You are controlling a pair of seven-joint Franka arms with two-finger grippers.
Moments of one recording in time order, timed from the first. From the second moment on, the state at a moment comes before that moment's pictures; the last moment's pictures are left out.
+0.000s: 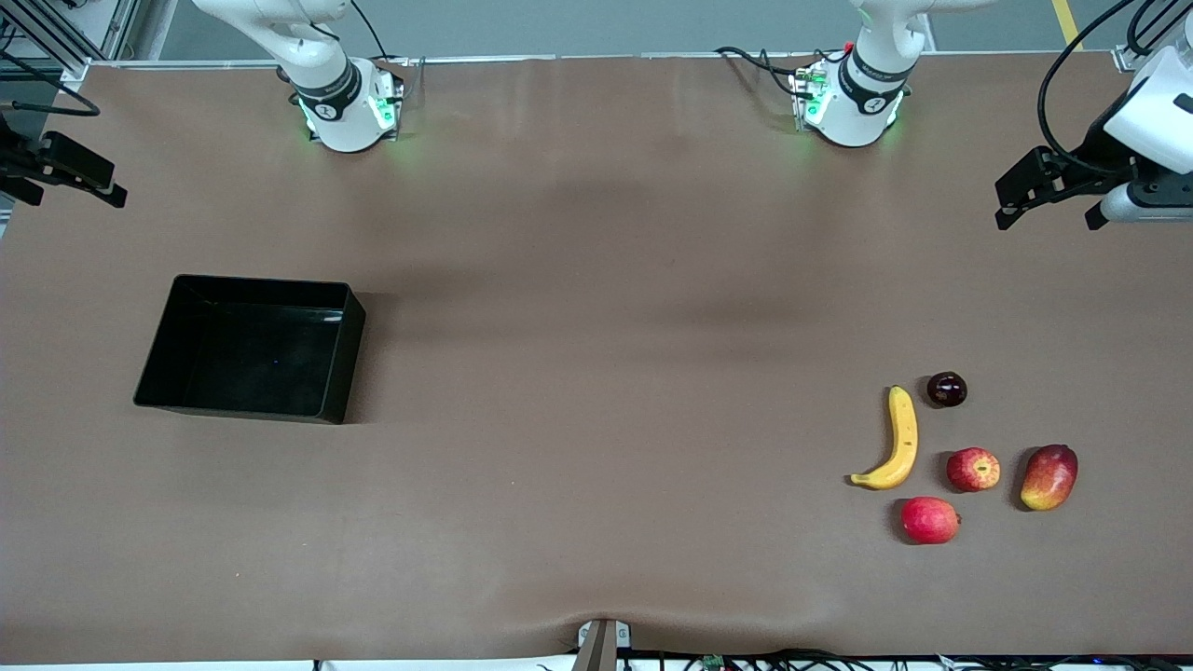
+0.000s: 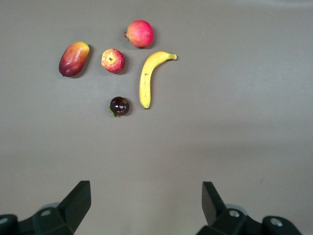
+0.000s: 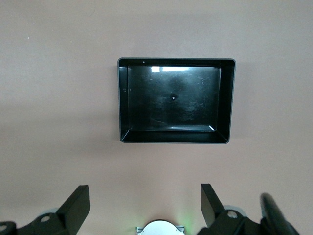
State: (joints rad) left arm 0.01 -0.10 -0.12 -1.63 0.01 1.60 -0.08; right arm -0.08 -0.07 0.02 -1.53 0.02 1.39 0.00
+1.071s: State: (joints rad) left arm 0.07 0.17 -0.11 -1.61 0.05 1.75 0.00; right arm -0.09 -0.05 0.01 -1.53 0.02 1.38 0.00
